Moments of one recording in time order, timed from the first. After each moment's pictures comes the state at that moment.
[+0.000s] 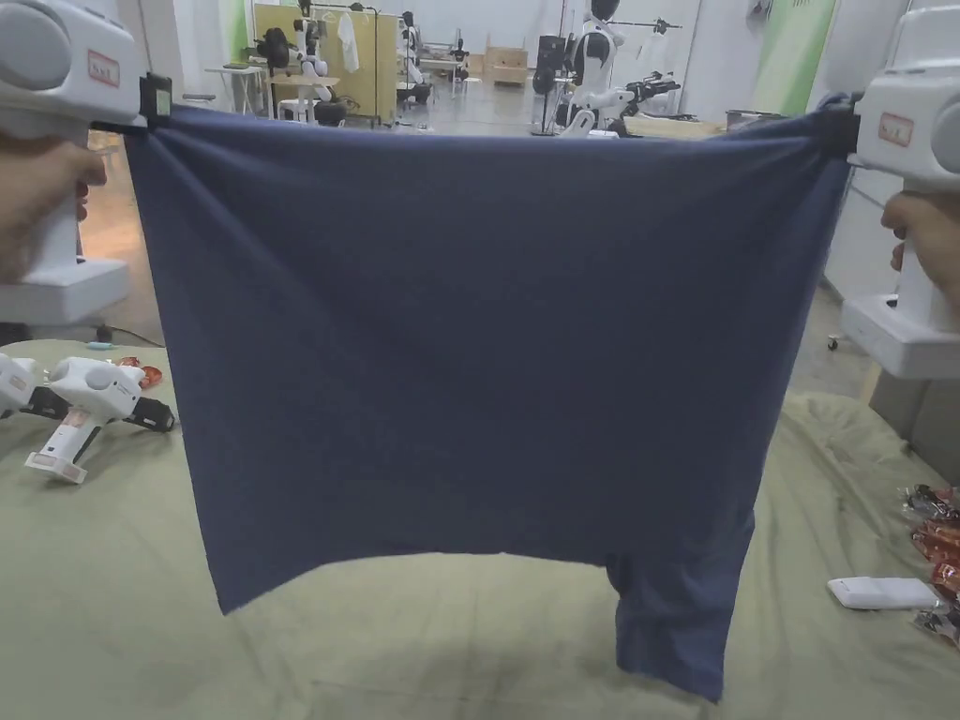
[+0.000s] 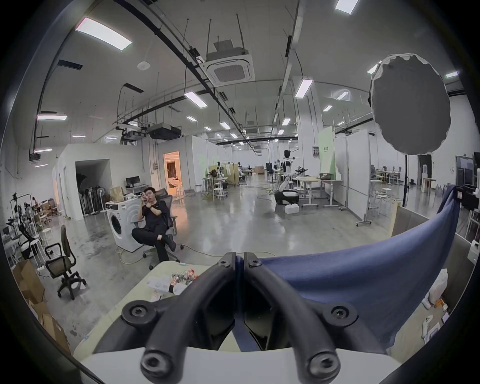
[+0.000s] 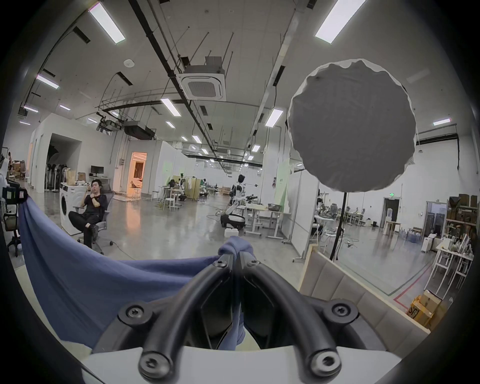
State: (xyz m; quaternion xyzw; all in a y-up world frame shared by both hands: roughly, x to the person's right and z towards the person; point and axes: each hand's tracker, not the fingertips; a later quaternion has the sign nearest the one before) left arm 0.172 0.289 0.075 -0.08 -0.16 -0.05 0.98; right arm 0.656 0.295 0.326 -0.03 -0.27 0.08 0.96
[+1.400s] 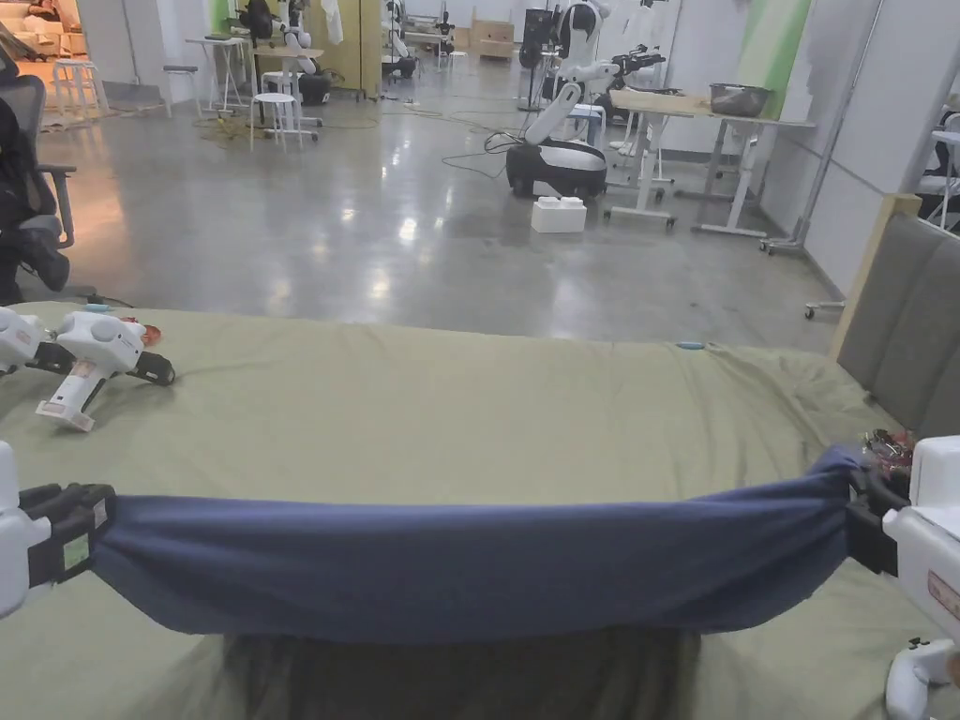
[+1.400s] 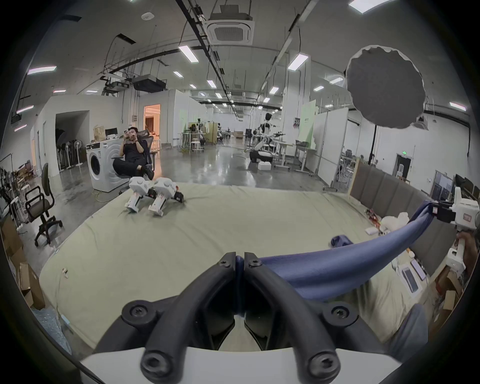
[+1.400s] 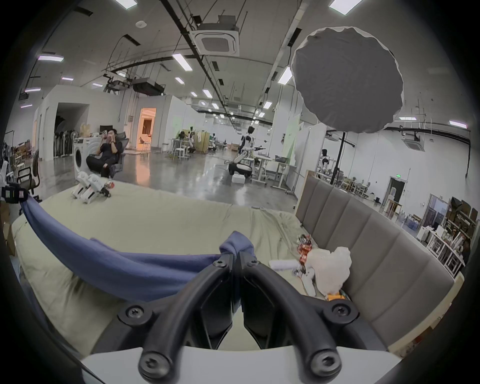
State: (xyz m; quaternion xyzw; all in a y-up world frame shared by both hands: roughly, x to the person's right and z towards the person) left arm 0.043 0.034 0.311 -0.22 -0.24 -0.01 0.95; right arm 0.566 0.057 0.566 -0.19 -0.25 0.07 0.95
